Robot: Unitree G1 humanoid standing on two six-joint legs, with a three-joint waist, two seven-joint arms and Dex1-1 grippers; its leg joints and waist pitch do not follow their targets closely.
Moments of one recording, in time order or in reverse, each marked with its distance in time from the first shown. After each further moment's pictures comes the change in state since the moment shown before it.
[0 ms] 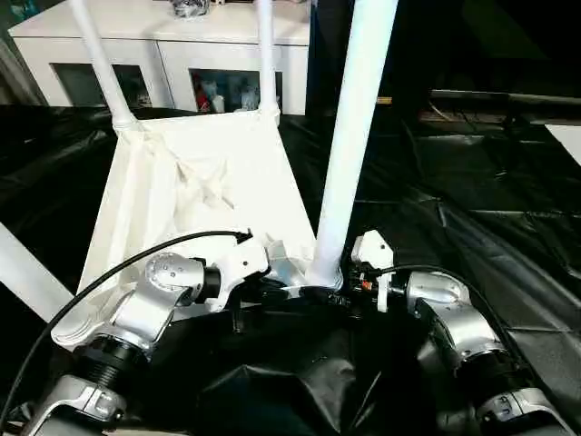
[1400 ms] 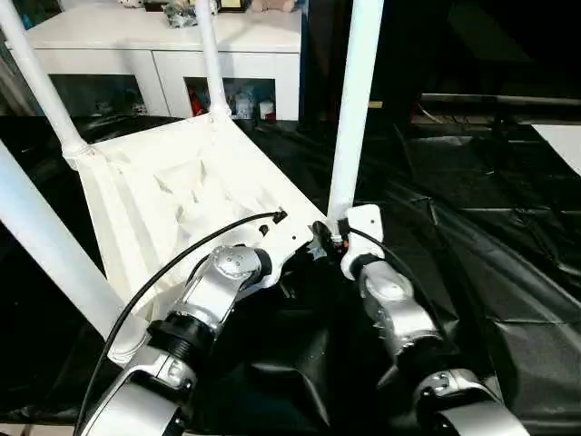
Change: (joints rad) left arm -0.150 -0.283 0.001 0.223 0.147 0.081 0.458; right arm -0.109 0.274 -0.156 0.244 -0.113 -0.079 -0.826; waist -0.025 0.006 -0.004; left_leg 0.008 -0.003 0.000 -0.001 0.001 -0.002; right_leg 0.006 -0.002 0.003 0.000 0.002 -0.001
